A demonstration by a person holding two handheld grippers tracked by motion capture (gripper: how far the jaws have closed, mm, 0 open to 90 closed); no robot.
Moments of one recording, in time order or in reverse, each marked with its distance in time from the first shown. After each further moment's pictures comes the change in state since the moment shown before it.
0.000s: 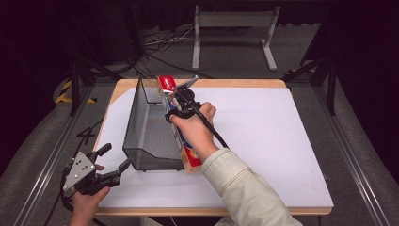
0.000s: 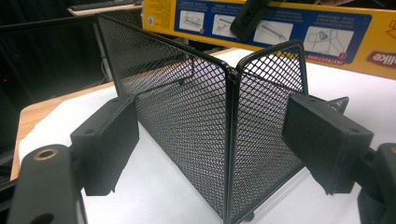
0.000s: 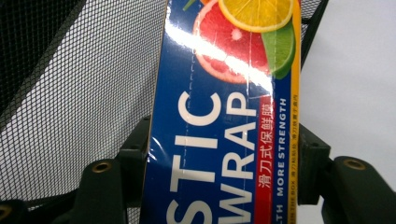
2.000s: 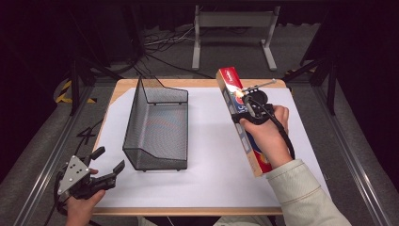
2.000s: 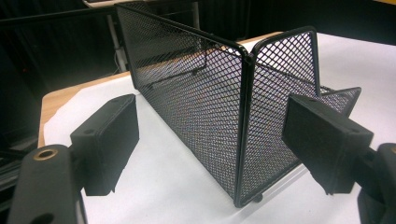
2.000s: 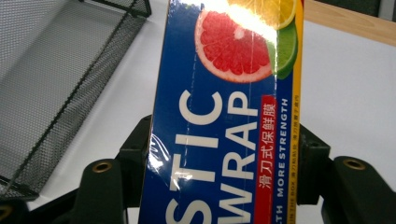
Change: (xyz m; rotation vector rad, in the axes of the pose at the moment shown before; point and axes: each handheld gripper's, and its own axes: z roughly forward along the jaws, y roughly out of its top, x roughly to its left) left arm 0.001 -0.003 -0.014 0.024 0.056 -0.017; right arm -0.132 -0.066 -0.104 -0.127 -0.193 -0.058
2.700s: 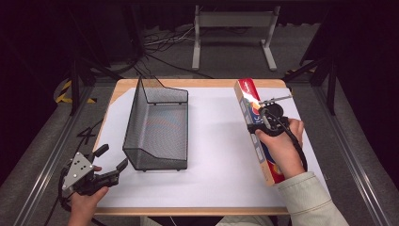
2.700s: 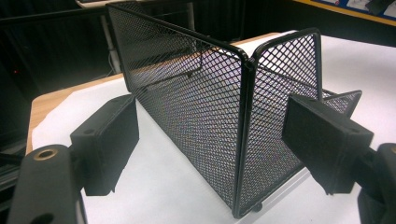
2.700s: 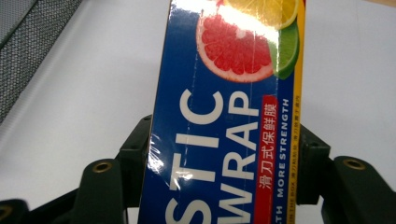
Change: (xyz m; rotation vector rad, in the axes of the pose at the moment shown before) left arm 0.001 0.001 0.011 -0.001 -0.023 0.004; right arm -0.040 -0.046 0.007 0.024 -0.059 0.058
